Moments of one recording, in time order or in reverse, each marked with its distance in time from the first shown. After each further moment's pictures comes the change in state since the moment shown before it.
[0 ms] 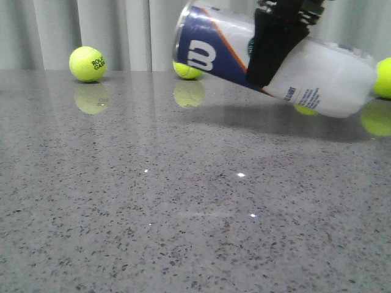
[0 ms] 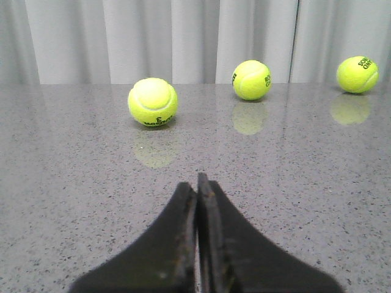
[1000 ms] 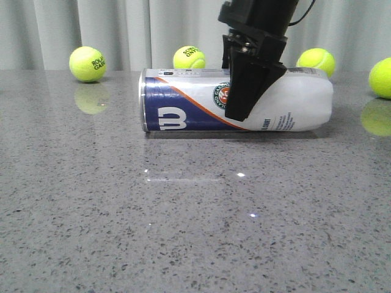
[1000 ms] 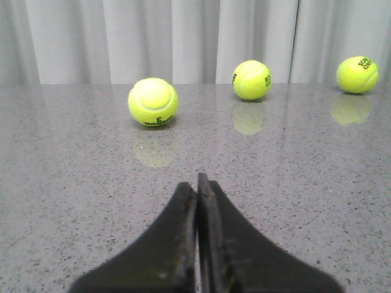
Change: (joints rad) left arm 0.000 0.000 0.000 0.000 0.000 0.000; right arm 0.070 0.069 0.000 -0.016 -0.035 -0.152
